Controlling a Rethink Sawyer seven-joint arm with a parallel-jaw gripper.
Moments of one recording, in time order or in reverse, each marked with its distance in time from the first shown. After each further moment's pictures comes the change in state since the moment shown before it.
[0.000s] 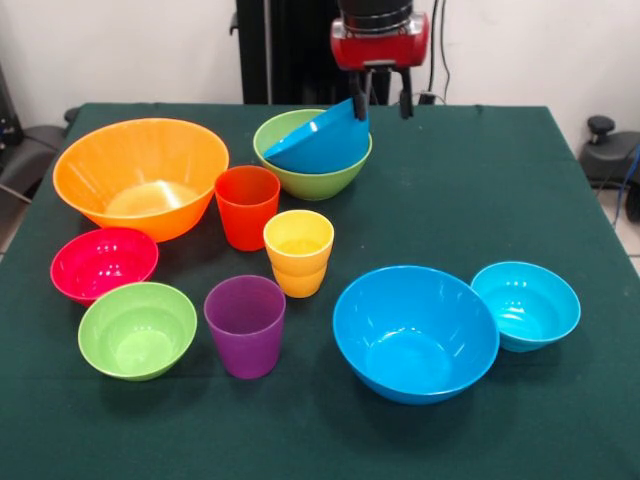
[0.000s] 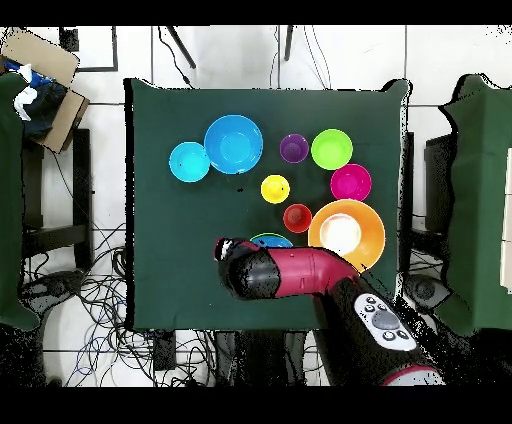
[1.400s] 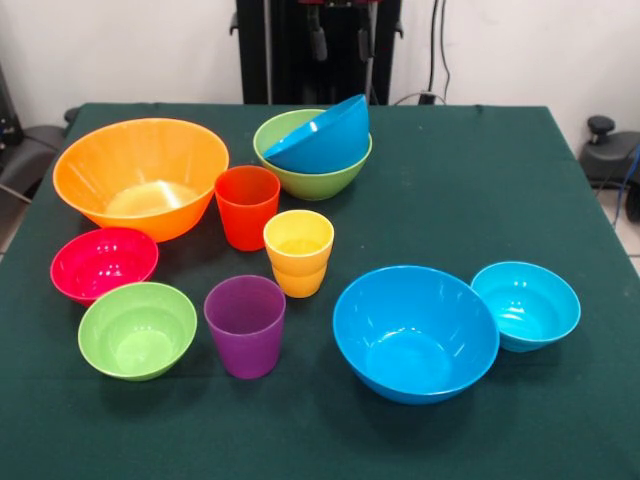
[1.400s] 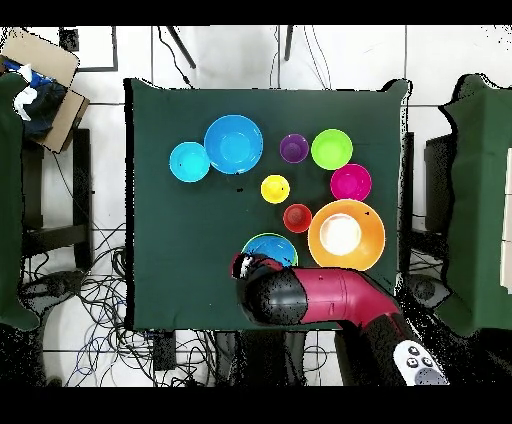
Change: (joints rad) arm -0.141 -0.209 0.090 0.121 -0.005 0.124 0.000
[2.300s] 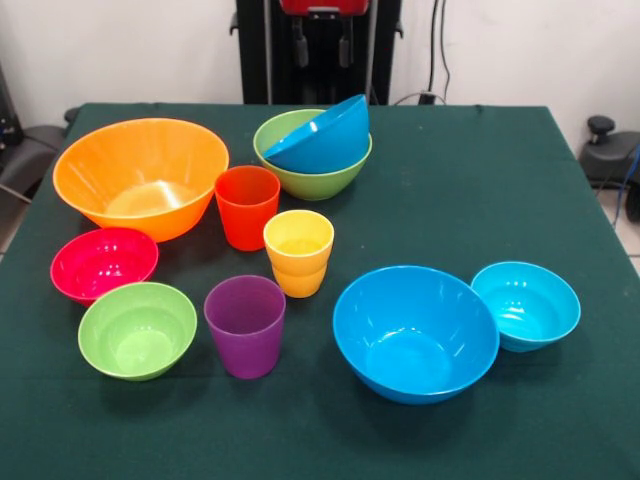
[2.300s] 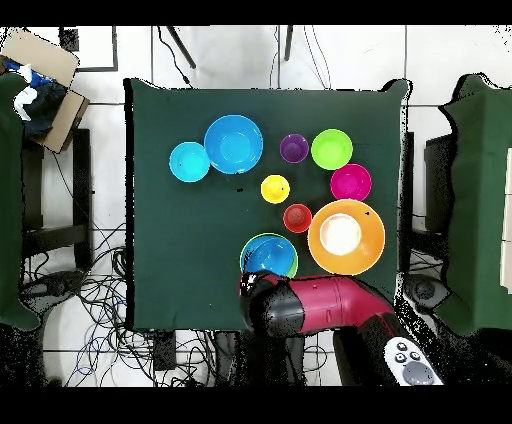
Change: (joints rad) arm 0.035 0.063 -0.072 -0.002 -0.174 0.000 0.000
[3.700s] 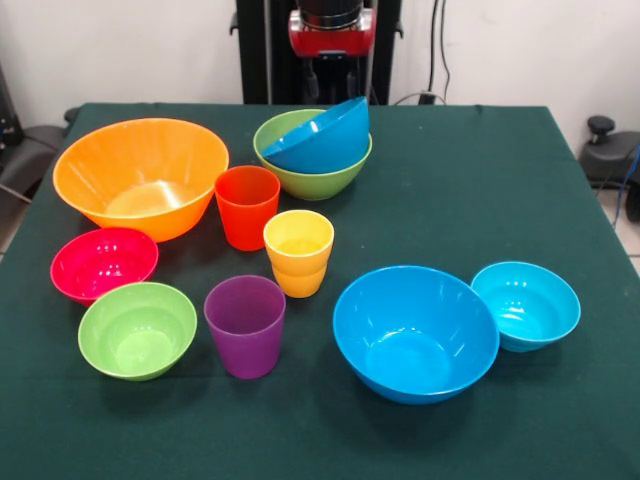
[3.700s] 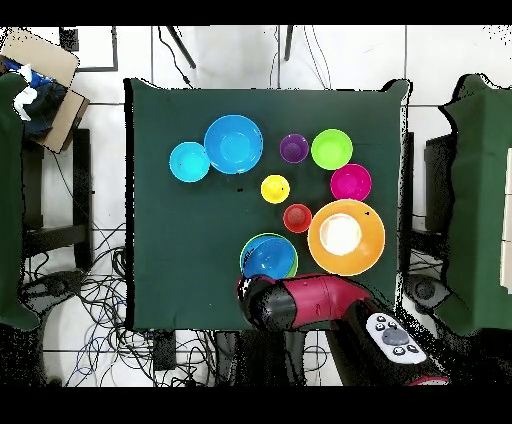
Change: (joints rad) arm 0.064 0.205 -0.106 -0.059 -0.051 -0.092 0.000
